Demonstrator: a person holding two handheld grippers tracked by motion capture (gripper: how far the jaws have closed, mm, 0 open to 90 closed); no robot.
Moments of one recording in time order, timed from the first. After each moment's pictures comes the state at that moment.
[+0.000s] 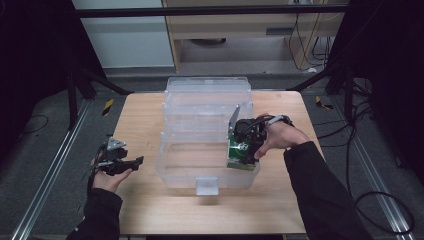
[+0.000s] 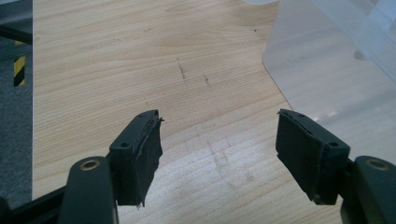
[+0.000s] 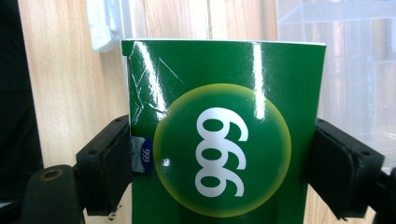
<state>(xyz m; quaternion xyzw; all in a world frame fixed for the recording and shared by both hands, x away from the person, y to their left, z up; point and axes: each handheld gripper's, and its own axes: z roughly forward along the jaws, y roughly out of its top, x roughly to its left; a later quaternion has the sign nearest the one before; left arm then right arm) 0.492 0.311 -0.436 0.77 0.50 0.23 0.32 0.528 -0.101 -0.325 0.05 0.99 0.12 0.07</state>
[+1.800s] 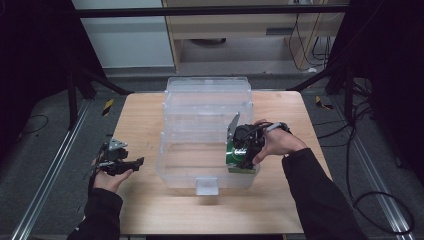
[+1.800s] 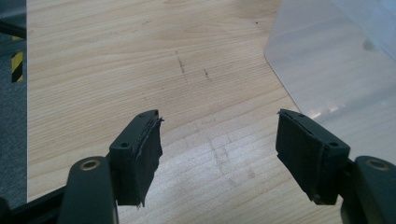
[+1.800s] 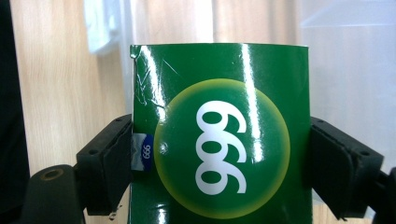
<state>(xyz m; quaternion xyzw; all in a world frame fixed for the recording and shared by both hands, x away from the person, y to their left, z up) 0.494 0.310 -0.441 0.77 0.51 0.22 0.31 0.524 -0.100 -0.343 0.05 0.98 0.15 0.07</state>
